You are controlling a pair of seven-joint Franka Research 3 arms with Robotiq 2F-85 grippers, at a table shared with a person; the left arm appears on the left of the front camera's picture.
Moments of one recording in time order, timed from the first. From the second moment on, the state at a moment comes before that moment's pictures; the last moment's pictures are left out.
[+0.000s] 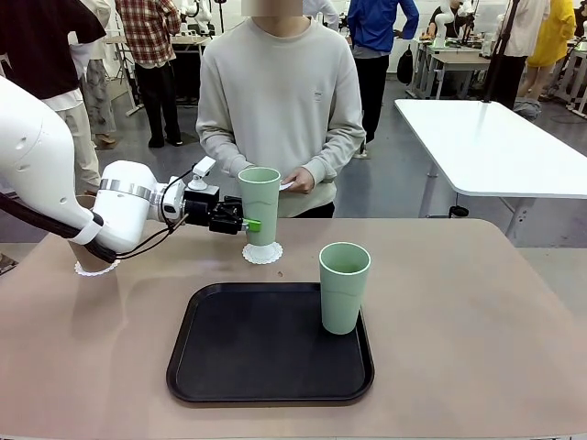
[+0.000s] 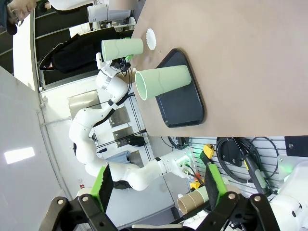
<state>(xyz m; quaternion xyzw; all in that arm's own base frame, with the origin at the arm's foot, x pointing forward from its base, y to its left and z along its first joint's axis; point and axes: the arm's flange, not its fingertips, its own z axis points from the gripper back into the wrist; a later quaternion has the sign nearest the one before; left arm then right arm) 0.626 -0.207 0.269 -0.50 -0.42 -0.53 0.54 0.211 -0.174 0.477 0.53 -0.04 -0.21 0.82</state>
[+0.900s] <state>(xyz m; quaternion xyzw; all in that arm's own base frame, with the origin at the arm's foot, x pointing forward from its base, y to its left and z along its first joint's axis) 0.636 -0.208 0.243 -0.50 -0.42 -0.53 0.54 0.211 -0.174 0.477 0.53 -0.04 -0.21 0.82</state>
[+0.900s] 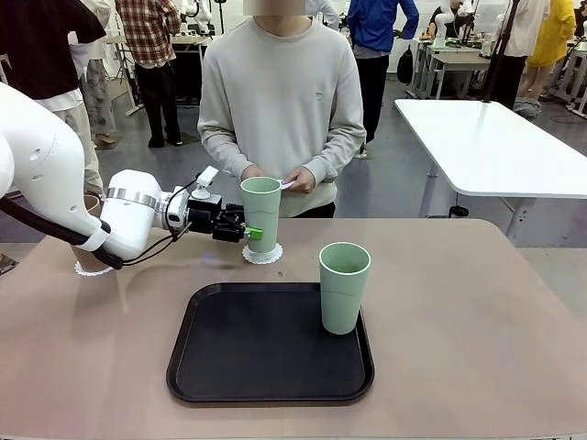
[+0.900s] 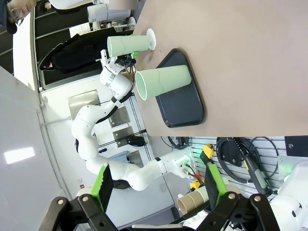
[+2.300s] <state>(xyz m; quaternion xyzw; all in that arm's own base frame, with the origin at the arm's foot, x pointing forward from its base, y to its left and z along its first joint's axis) 0.642 -0.215 0.227 -0.47 -0.40 -0.56 0.55 0.211 -0.174 0.477 0.53 -0.04 -0.21 0.82</state>
